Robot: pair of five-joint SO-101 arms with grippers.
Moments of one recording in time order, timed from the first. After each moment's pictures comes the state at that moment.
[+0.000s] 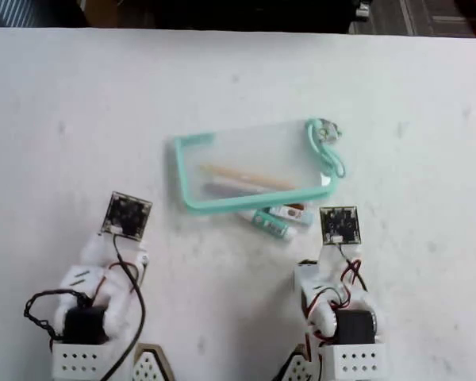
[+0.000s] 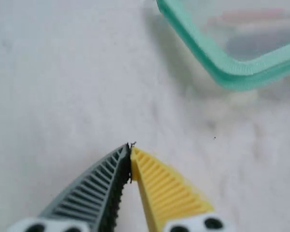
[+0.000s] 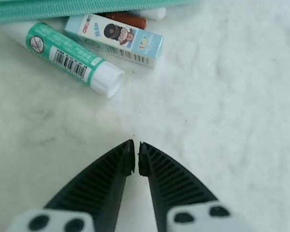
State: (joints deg) left arm -4.6 -103.9 94.5 62.1 -13.8; right arm -5.5 -102.9 96.4 72.4 2.9
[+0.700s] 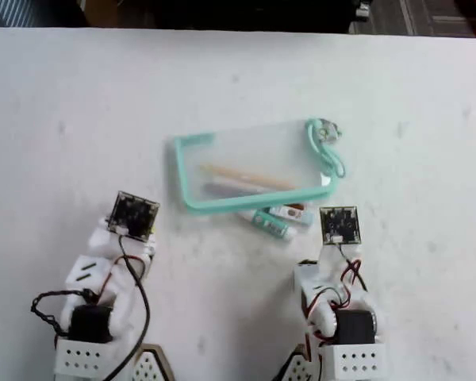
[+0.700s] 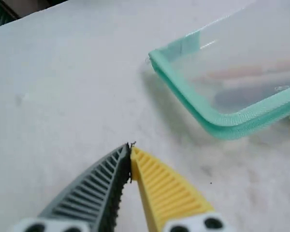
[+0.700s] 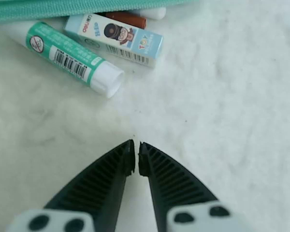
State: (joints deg) left arm -0.7 -103.9 97.1 48.7 -13.8; right arm -5.5 -102.9 96.4 72.4 2.9
